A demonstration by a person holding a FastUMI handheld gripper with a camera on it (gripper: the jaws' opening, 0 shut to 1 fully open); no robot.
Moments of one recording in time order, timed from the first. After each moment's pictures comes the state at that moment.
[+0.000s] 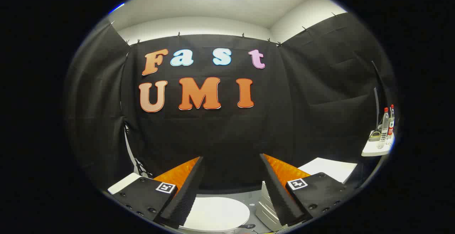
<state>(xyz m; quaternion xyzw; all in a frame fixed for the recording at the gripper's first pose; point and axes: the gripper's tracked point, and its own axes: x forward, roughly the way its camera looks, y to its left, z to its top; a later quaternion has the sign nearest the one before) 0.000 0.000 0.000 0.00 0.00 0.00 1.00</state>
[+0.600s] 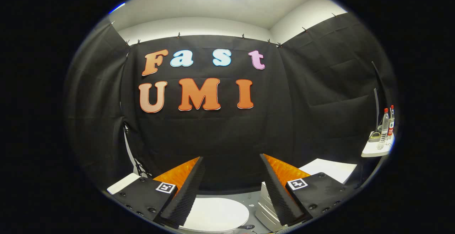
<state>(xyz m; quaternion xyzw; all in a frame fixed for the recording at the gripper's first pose) 0.002 -0.003 0.001 0.00 0.00 0.00 1.00</state>
